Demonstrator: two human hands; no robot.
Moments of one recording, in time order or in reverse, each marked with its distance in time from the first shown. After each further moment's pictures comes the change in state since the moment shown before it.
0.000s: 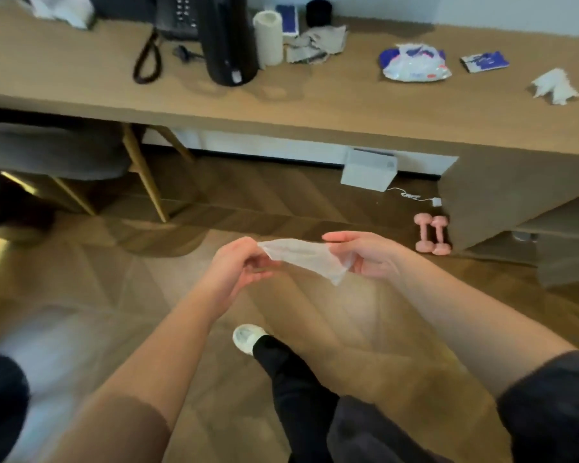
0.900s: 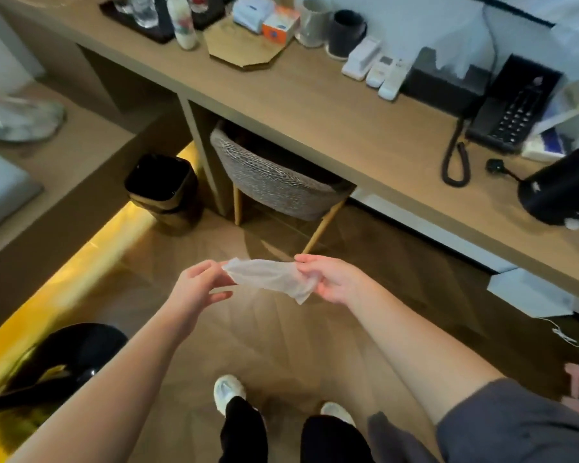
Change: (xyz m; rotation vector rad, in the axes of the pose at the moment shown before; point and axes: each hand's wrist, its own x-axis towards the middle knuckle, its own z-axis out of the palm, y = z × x) left_hand 0.067 0.133 -0.655 -0.111 0.398 0.065; right_hand 0.231 -0.088 0.675 -0.073 -0.160 0.181
